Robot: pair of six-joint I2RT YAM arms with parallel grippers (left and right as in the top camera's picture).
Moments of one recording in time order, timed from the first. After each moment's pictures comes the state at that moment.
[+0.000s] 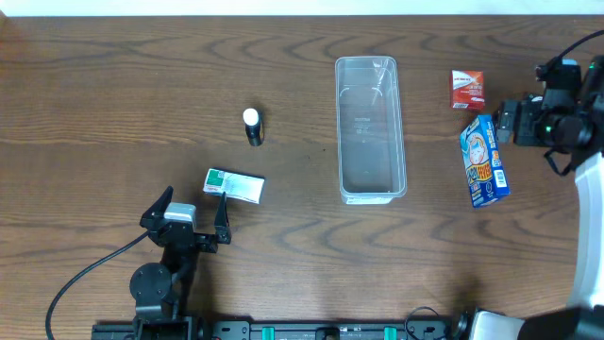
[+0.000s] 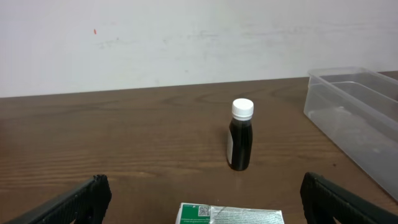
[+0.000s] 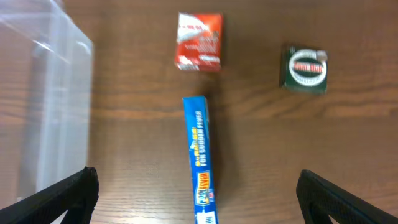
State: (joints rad) left arm 0.03 0.01 0.02 -0.10 0.17 0.02; right arm -0.30 1.46 1.37 -0.91 -0.17 -0.17
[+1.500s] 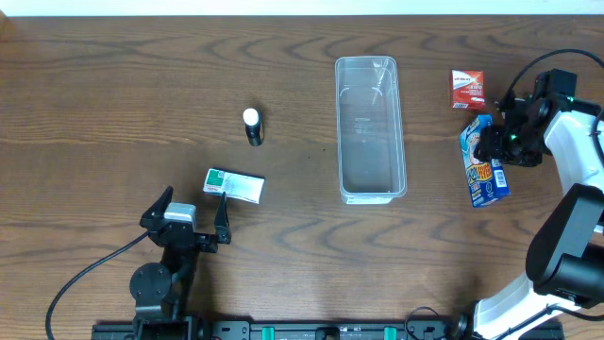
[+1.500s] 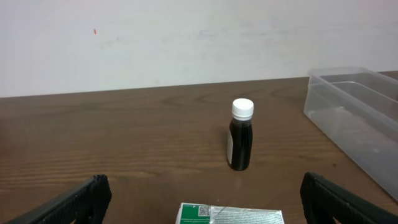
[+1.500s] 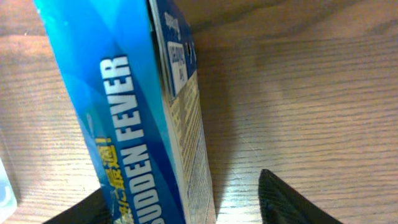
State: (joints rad) left arm 0.03 0.01 0.02 -0.10 0.17 0.02; right arm -0.30 1.85 1.34 -0.91 -0.13 -0.17
